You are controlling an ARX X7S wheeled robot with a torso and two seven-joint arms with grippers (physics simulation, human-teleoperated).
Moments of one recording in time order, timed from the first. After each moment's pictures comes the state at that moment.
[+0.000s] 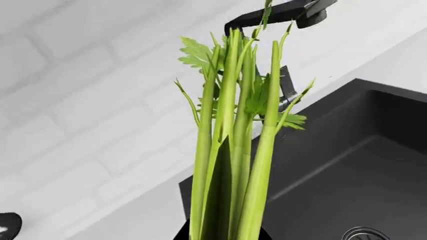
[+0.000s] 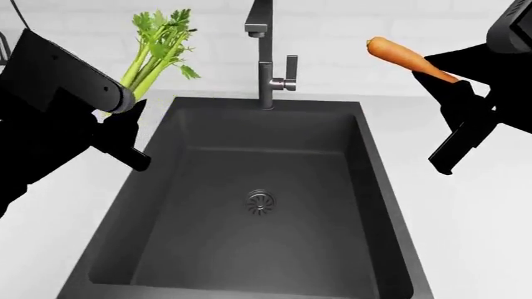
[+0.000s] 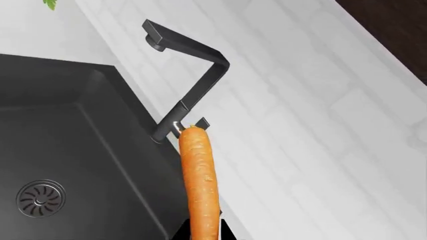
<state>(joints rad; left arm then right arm) -1.04 -0.74 0.15 0.61 -0.78 -1.44 0.06 1.41 0.98 -0.41 -0.64 0.78 1.37 -0.38</state>
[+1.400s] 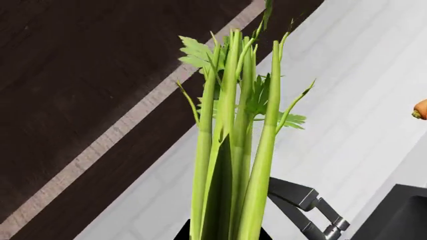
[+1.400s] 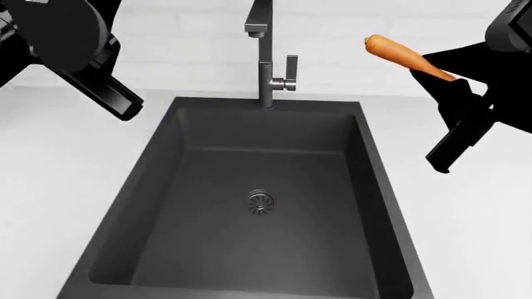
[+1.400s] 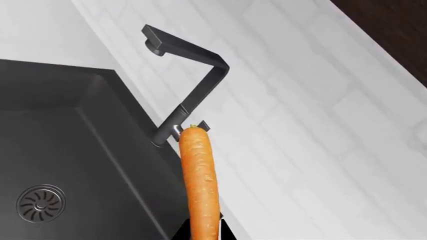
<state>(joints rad) -1.55 -0.72 0.18 0.85 -1.04 -1.54 -0.10 1.41 0.98 -0.42 -0.63 0.82 1.35 -0.34</state>
